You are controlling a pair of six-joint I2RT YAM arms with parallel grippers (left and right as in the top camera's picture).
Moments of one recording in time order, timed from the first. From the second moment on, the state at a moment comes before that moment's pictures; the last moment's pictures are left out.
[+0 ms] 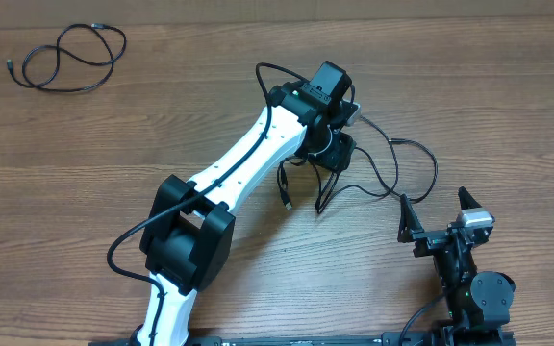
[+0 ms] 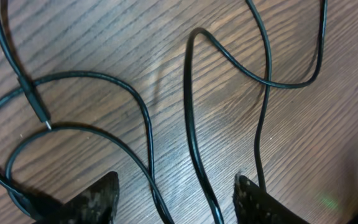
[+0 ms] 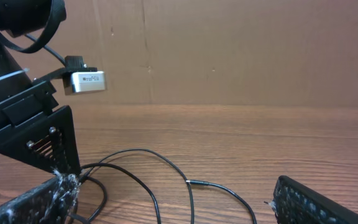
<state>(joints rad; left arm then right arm) -0.64 2.13 1.83 -0.99 0.30 -0.15 0.03 0.01 0.02 -0.03 -0.10 0.04</state>
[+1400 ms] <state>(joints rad) -0.63 2.14 2.79 -1.12 0.37 -0.15 0.03 0.01 0.02 -0.03 -0.10 0.04</state>
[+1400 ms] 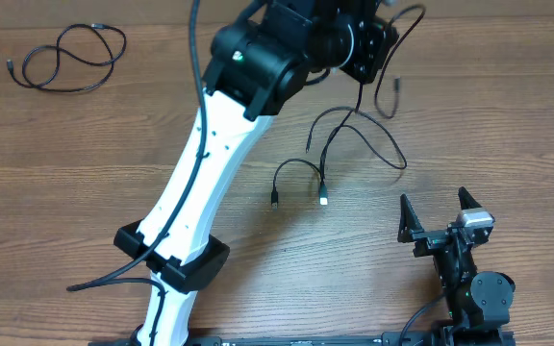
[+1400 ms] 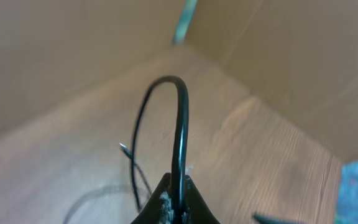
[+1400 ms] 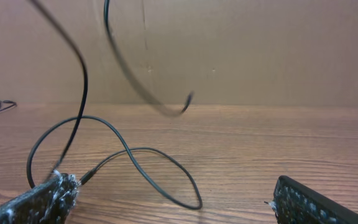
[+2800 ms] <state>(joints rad) -0.59 2.15 2.93 -0.52 0.40 -0.48 0.03 0.01 0.02 -0.03 -0.10 0.04</state>
